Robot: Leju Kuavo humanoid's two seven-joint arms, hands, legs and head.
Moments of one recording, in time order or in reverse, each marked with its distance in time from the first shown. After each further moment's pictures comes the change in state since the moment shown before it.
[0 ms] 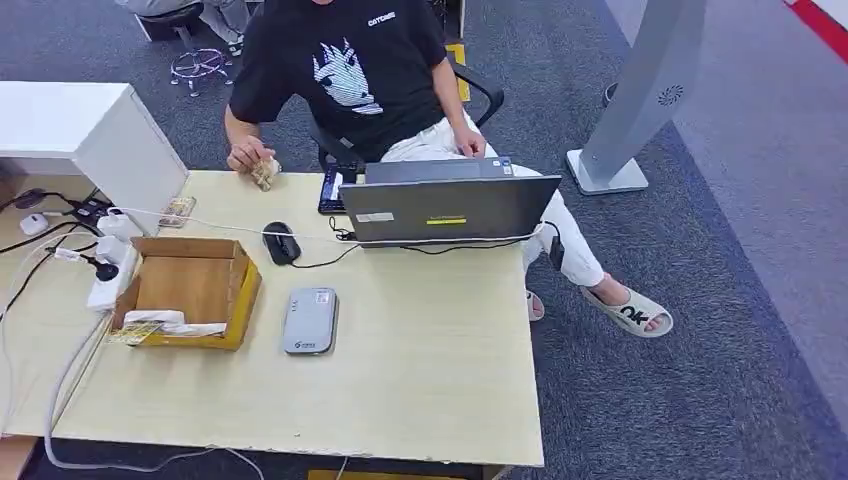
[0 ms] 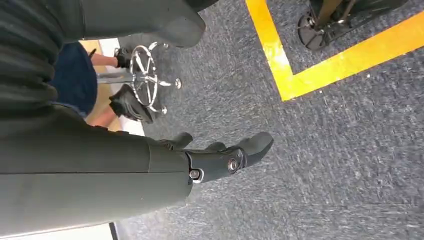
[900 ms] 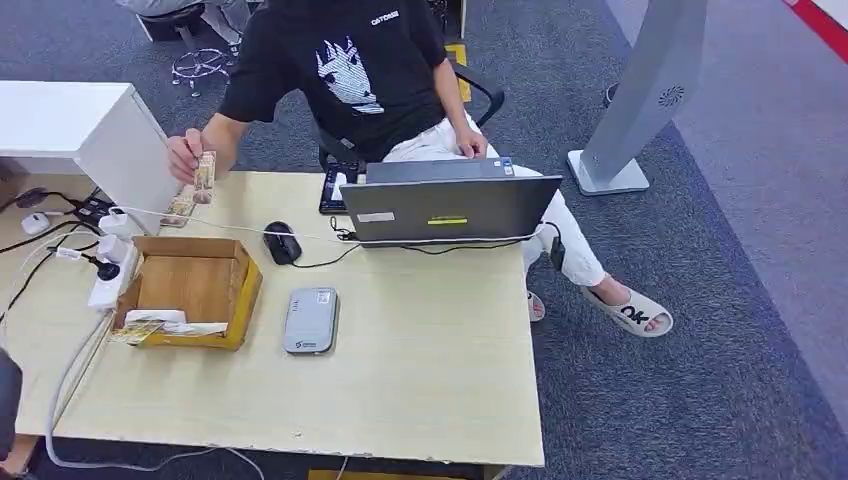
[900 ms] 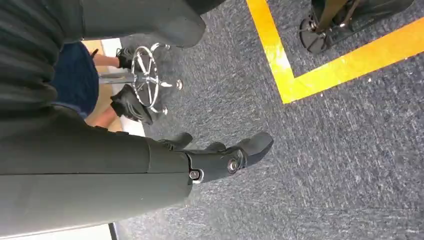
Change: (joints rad) left arm -0.078 0.067 -0.029 0.101 -0.130 -0.082 0.105; right arm -0.003 0.000 -0.014 0.000 0.012 0.014 0.007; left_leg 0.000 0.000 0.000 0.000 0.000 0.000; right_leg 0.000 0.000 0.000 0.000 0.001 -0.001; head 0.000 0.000
